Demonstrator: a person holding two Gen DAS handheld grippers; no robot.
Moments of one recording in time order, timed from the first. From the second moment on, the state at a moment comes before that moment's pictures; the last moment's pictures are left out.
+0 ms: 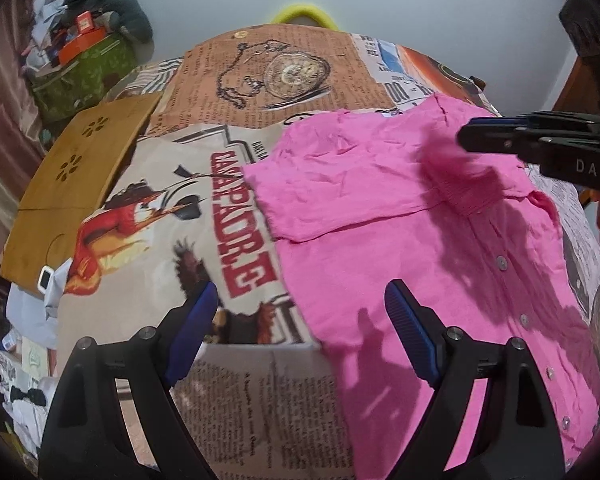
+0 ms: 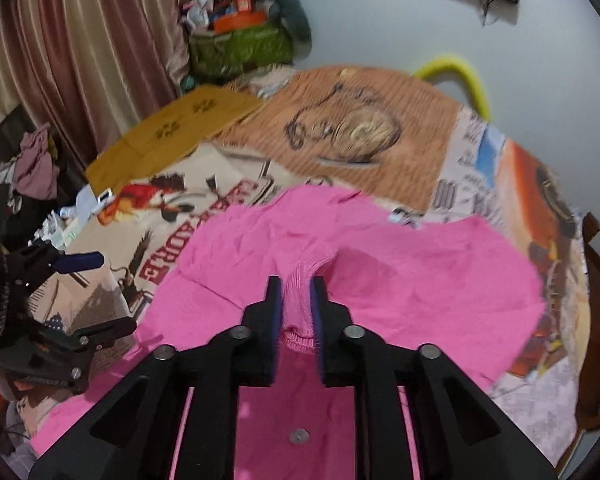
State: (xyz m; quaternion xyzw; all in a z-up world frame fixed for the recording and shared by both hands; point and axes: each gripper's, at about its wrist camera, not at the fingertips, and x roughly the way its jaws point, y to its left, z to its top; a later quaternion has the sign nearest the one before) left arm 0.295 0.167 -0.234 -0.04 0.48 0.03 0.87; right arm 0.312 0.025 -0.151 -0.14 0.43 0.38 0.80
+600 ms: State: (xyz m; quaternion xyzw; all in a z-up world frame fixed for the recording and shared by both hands) left arm 0.376 0.139 -0.244 -0.09 0.50 -0.01 0.86; right arm 0.329 -0.111 -0.131 -0.08 0.39 0.29 0.87
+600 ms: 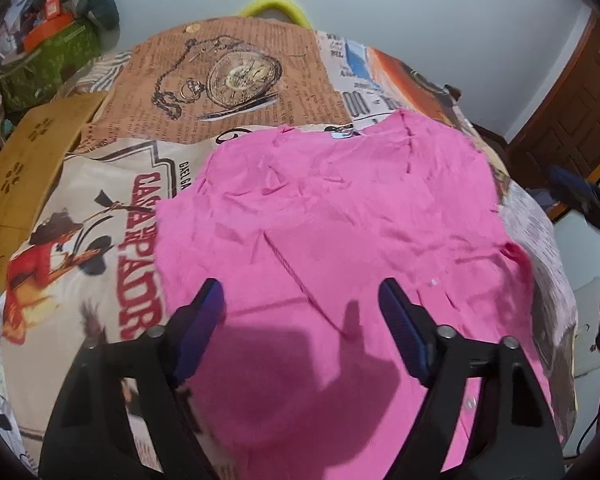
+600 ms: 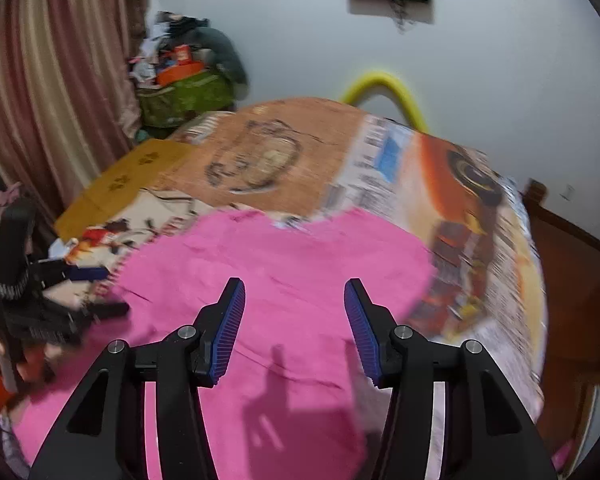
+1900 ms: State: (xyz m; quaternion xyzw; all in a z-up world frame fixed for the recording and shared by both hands) left arm 0.379 0.146 -0.250 -0.02 0.51 0.09 0.86; right arm 0.313 -0.169 -0.196 -0.04 0.43 0.22 0.87
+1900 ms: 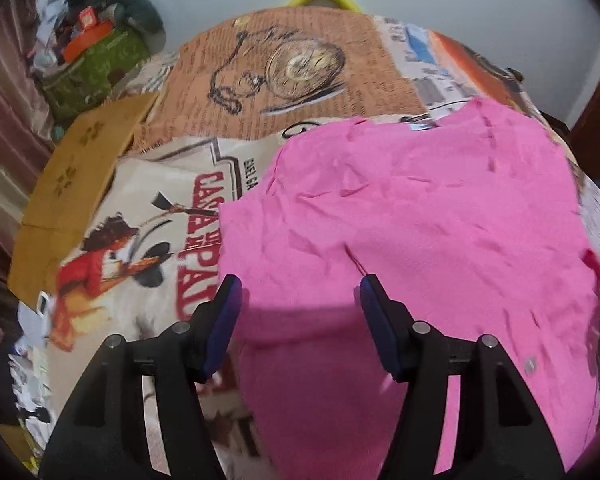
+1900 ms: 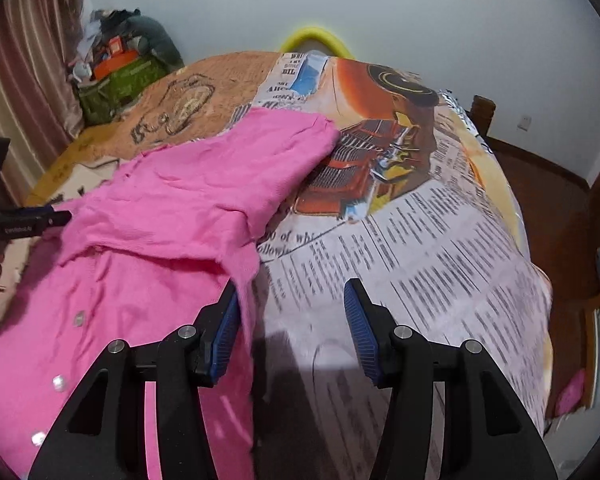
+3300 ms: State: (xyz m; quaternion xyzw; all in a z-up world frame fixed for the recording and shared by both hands) left arm 0.203 0.135 -0.261 -0.13 0.55 -0.01 0.82; right arm 0.185 -0.179 -0.229 -0.02 0.52 0.28 0.81
